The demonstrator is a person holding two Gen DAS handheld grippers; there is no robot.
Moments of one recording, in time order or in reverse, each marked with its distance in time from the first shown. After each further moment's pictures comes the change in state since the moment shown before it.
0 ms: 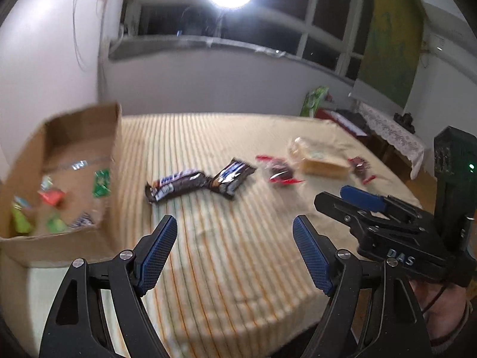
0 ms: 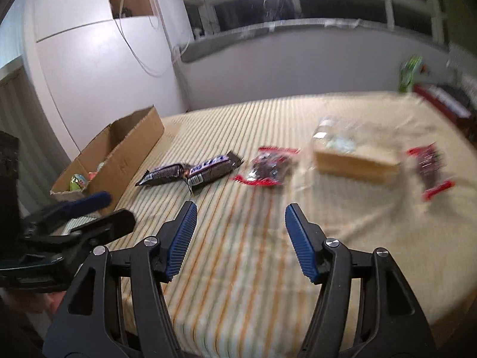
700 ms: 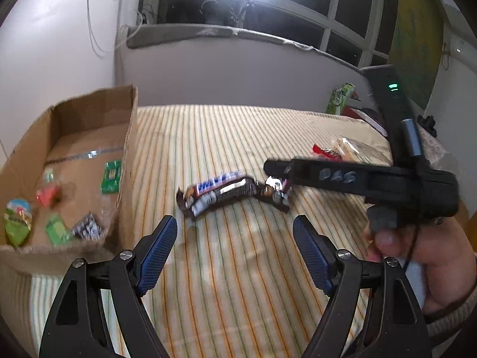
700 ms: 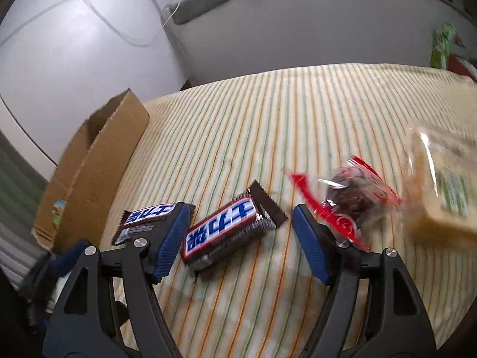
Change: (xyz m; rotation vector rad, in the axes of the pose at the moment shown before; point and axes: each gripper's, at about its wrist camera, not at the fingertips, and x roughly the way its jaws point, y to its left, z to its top) left arm 0.027 0.024 0.005 -0.012 -0.003 0.100; right arm 0.107 0.014 0.057 -0.009 0.205 0.000
